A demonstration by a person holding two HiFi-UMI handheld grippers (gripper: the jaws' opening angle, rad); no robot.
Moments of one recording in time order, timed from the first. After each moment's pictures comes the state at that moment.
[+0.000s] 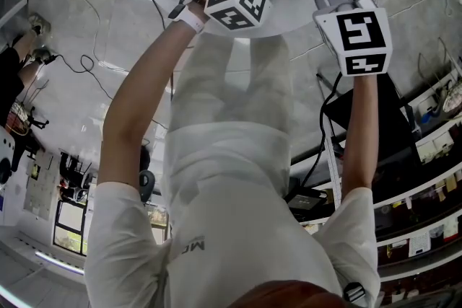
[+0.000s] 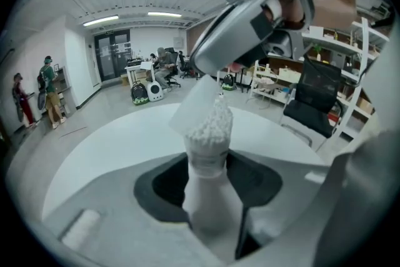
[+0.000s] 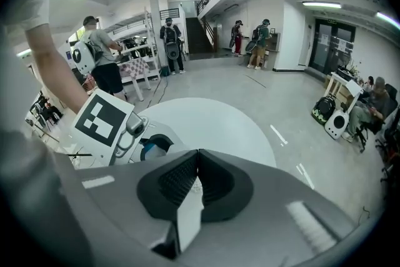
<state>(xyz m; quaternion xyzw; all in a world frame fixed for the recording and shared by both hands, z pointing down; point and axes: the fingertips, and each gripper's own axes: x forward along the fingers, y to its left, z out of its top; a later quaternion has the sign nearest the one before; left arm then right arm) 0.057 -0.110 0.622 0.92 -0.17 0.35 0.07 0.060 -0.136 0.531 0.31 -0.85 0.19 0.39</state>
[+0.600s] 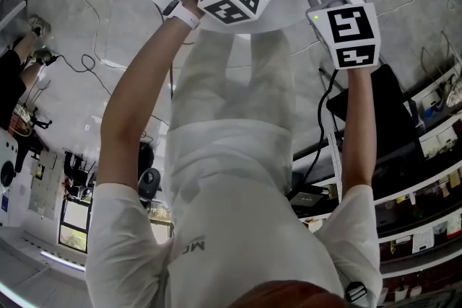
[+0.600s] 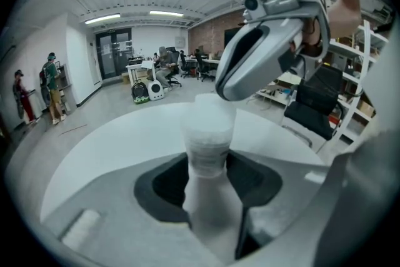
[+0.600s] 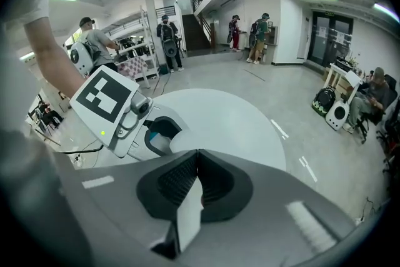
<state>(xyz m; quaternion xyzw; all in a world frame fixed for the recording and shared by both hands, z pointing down) 0.059 -0.115 0.623 0.92 -0.18 0.35 0.08 0.067 -0.115 0.559 0.31 -0.84 0.21 0.39</state>
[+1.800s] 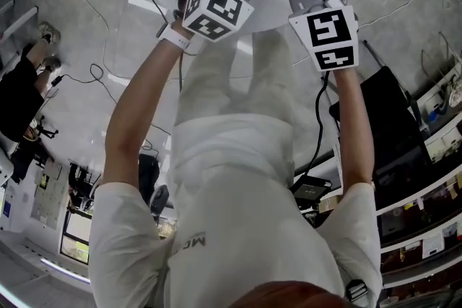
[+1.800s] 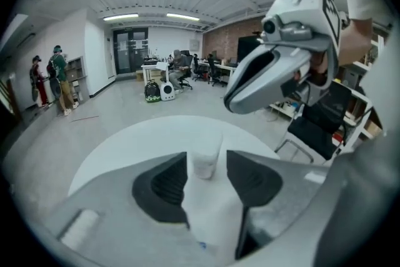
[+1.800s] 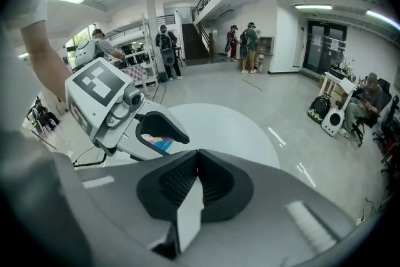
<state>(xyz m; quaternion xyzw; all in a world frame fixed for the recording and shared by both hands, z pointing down) 0.036 -0.101 0.554 0.91 -0.23 0.33 0.12 0.054 -0.100 0.506 0.33 -0.85 0.19 0.36</state>
